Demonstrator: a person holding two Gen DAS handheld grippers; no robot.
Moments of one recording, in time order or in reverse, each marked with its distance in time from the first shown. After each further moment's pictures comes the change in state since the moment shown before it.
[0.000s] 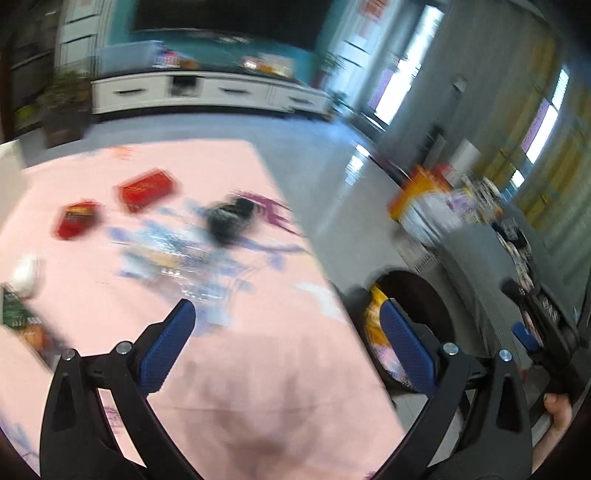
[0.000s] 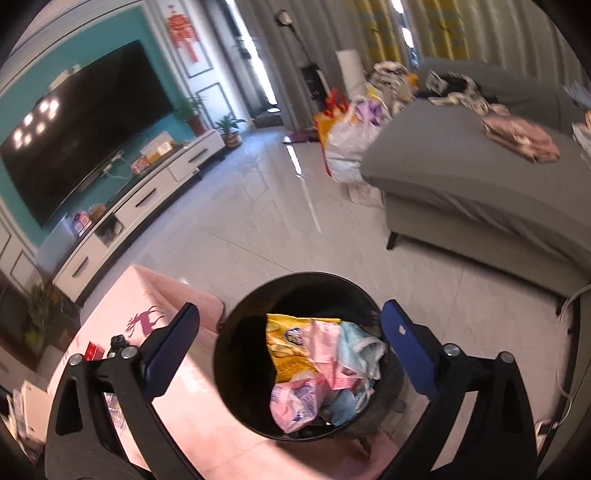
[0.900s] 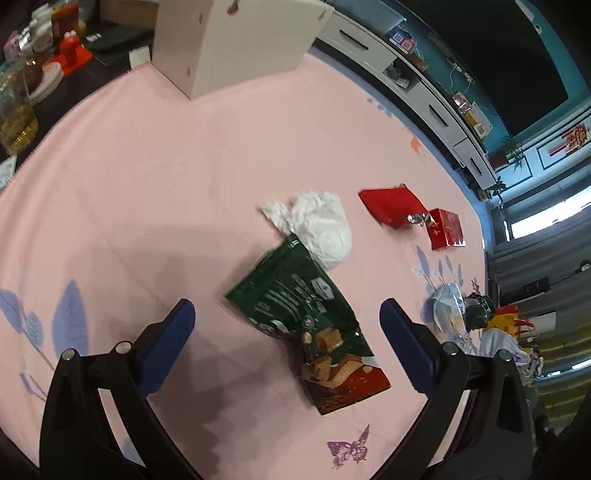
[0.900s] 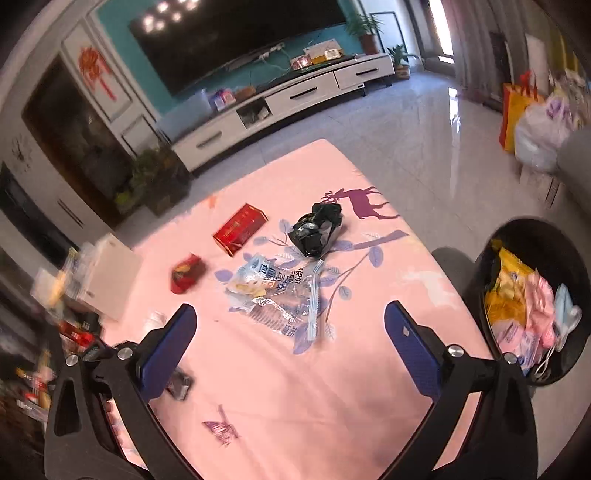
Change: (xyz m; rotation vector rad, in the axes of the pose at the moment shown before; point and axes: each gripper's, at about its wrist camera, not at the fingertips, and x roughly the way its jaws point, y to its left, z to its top) left arm -0.023 0.314 -0.039 -0.702 0.135 0.256; right arm 0.016 0.217 -0.098 -0.407 0.316 0.427
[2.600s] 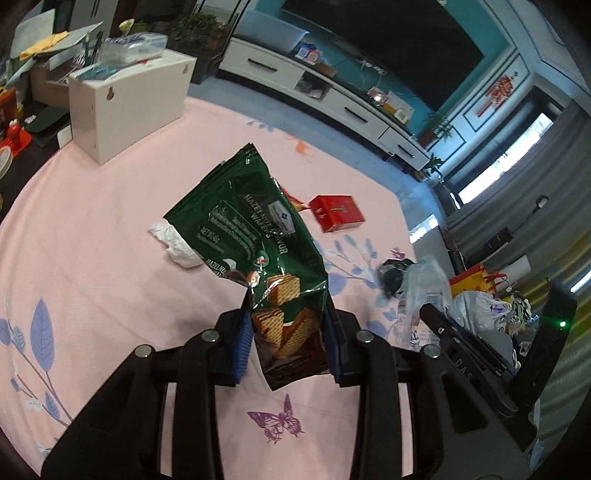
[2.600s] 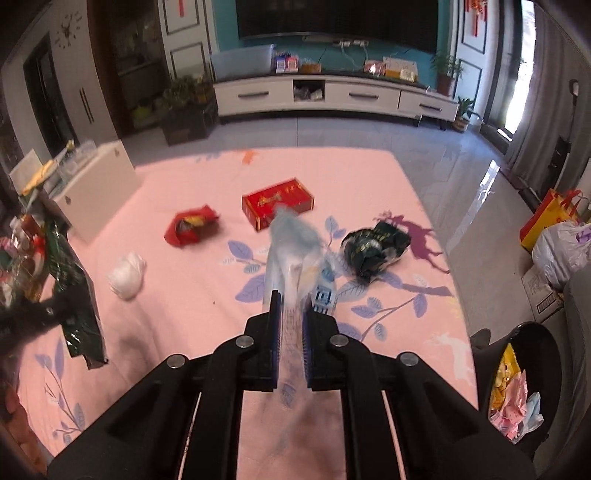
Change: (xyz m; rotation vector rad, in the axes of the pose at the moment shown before) left arm -0.066 -0.089 -0.045 0.265 -0.150 -0.172; right arm 0.044 0.074 -0.003 -0.393 0.037 -0.044
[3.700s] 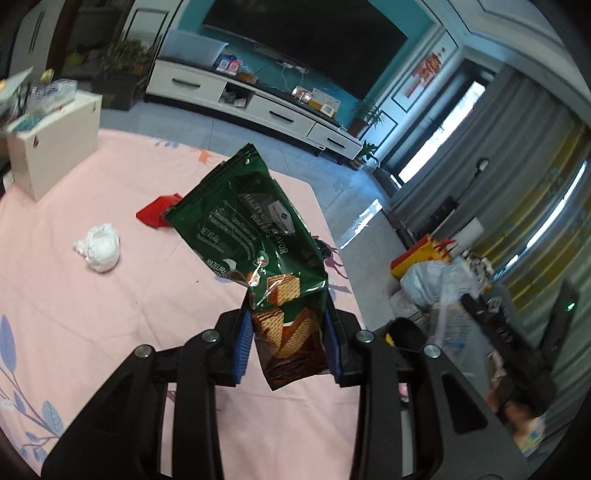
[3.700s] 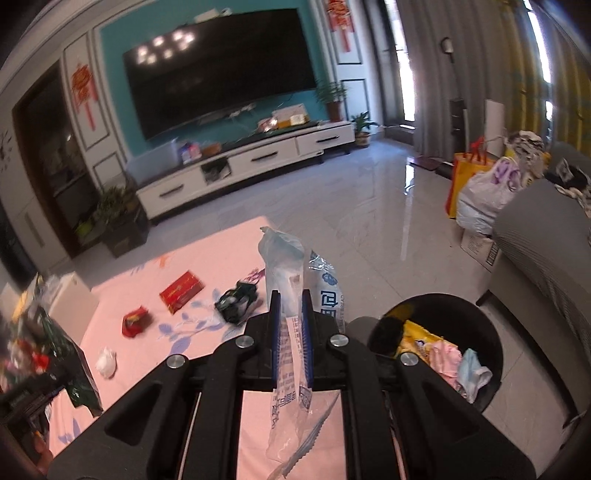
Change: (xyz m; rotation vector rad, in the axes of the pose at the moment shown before) left arm -0.024 -0.088 -0.035 0.199 -0.036 -0.186; right arm -0.132 -0.138 -0.039 0.382 -0.266 -0.172
